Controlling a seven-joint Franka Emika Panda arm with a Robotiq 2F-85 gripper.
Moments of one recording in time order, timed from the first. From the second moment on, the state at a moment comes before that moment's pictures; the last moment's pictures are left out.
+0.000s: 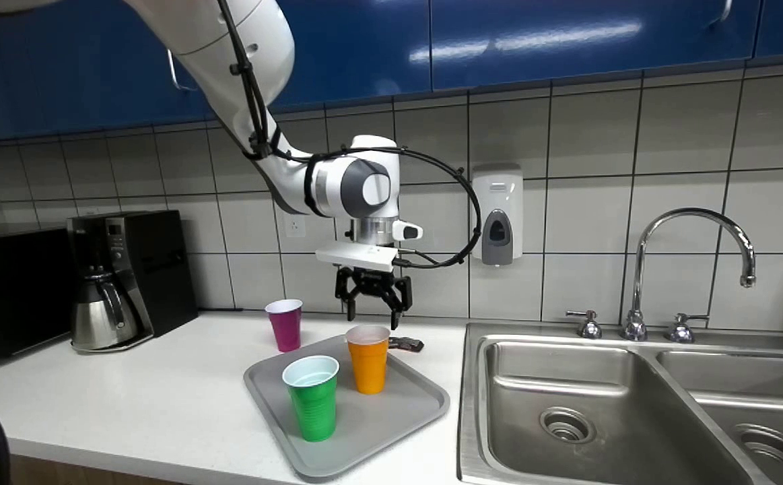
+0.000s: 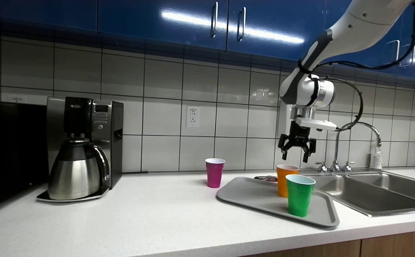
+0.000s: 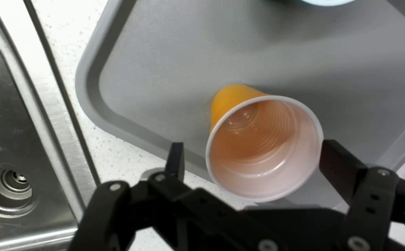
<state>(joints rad) -0.15 0.23 -0.06 -2.06 0.13 2.30 -0.19</state>
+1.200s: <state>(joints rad) -0.14 0.18 -0.06 -2.07 0.12 2.24 -0.19</state>
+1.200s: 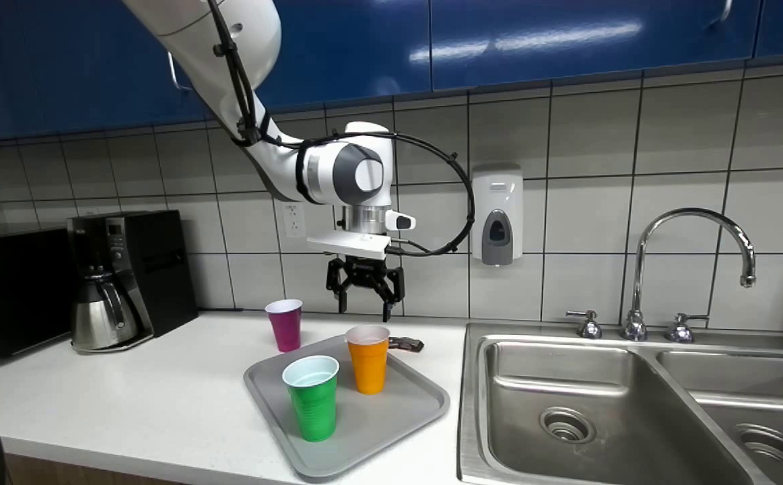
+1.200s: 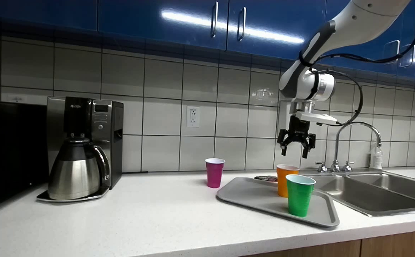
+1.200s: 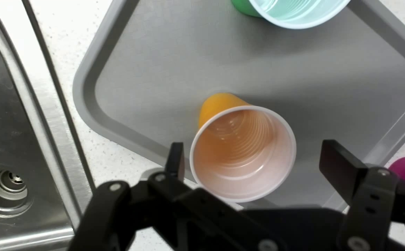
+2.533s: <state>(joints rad) -0.06 0.18 -0.05 -2.09 0.13 2.31 -0.17</state>
